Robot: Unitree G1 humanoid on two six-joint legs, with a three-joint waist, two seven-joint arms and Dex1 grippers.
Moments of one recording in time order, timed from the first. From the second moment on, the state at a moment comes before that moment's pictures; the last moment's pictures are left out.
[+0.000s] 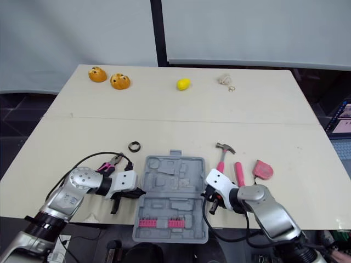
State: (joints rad) left arm -0.26 0.67 -0.25 0.05 0.10 0.15 -1.18; right arm -0.12 -0.61 0.28 -0.36 0.10 0.79 0.85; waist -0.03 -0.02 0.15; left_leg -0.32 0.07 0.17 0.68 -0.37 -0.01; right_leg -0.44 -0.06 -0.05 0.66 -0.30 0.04
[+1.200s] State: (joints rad) left arm -0.06 0.87 -0.04 0.02 -0.14 0.17 -1.26; right arm 0.08 -0.82 -0.02 -0.56 0.25 0.83 0.90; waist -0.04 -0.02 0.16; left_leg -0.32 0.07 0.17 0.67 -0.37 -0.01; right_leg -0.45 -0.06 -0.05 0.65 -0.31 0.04
